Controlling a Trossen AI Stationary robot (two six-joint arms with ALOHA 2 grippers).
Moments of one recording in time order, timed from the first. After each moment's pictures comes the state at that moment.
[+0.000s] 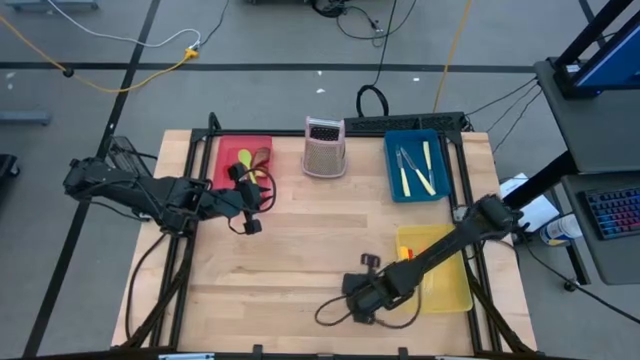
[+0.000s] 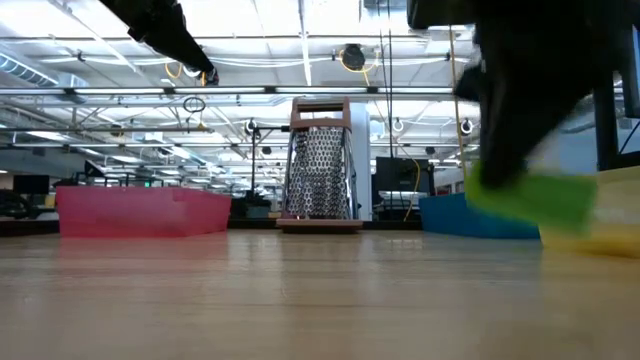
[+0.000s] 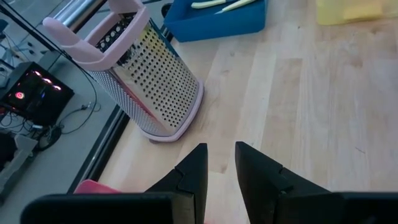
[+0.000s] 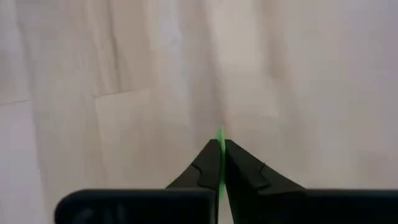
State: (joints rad) left arm -0.18 1.03 0.87 -0.55 -0.58 -0.07; right arm 0.56 1.93 1.33 -0.64 0.23 0.71
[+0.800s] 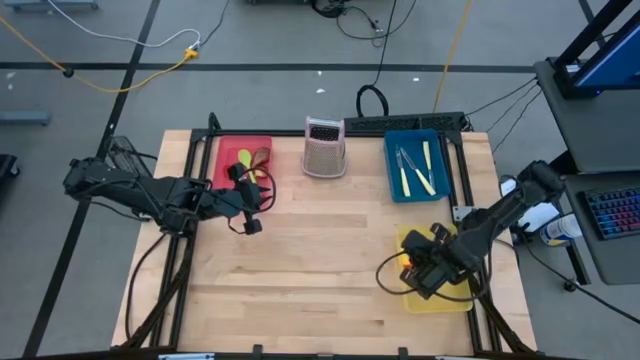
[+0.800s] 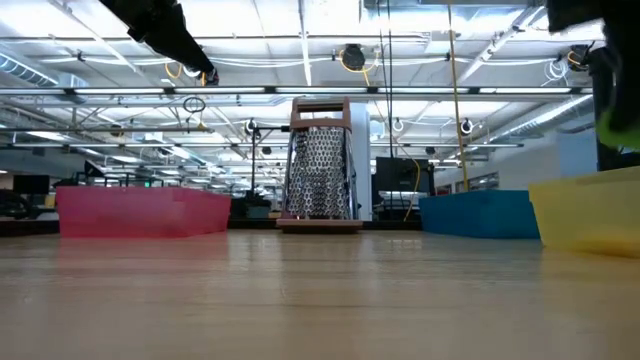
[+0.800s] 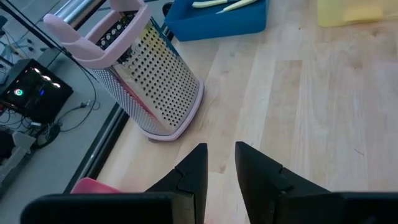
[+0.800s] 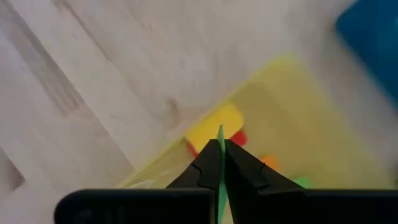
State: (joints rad) left arm -0.18 1.03 0.87 -0.55 -0.58 -0.08; right arm 0.69 1.38 1.06 -1.22 0.38 1.30
